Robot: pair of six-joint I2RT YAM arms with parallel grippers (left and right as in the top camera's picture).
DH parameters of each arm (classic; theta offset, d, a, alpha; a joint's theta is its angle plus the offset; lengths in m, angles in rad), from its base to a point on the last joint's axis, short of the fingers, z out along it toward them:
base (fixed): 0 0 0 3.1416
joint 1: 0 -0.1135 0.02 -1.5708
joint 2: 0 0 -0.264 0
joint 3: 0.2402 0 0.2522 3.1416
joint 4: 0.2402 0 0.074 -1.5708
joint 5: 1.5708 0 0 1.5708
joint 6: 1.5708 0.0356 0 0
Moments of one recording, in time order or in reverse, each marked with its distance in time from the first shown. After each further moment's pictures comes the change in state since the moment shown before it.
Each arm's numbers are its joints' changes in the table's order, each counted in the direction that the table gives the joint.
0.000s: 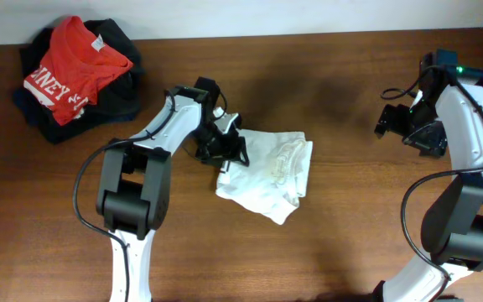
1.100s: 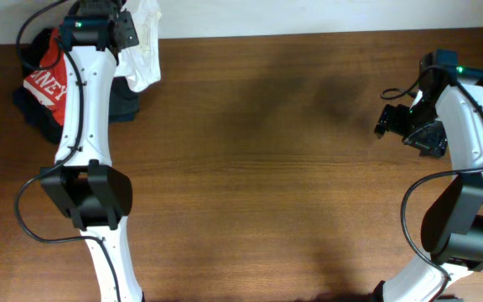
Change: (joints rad) left arm -0.311 -0.017 0.766 -0.067 -0.865 -0.166; right arm 0.000 0.000 0.000 0.000 0.000 0.000
